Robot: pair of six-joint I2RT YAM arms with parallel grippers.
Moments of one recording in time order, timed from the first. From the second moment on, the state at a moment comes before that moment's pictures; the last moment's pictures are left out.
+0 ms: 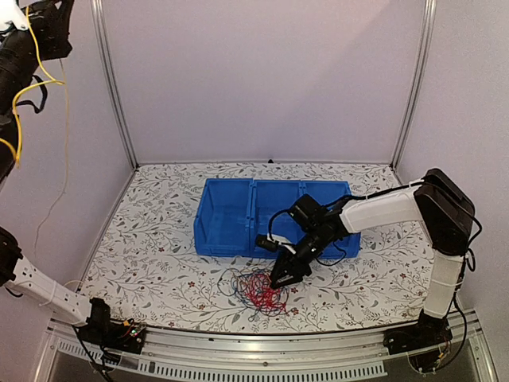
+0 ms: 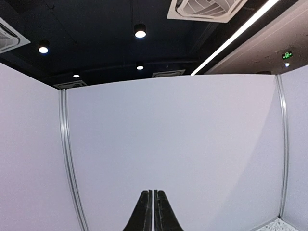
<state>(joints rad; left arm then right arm) -1.42 1.16 1.80 0.46 -1.00 1.07 0.83 1.94 1.14 -0.38 -0.85 -0.35</state>
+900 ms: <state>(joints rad) -0.75 1.70 2.34 -0.47 -0.42 0.14 0.56 1.33 0.83 -0.41 -0.72 -0.47</state>
